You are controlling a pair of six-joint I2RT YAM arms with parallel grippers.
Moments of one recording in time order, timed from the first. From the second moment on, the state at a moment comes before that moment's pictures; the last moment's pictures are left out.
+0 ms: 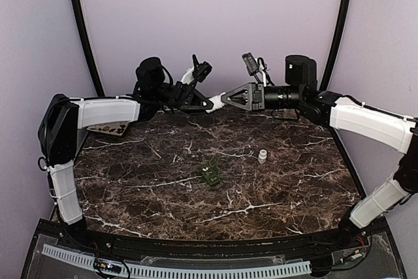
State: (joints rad) left arm -0.61 1.94 1.46 0.71 1.49 -1.06; right arm 0.69 1.47 1.21 0.06 -0.78 0.54
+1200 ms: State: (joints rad) left arm -0.73 1.77 1.68 -0.46 0.75 -0.04; right arm 0.68 1.53 1.31 -0.01 -0.67 0.73
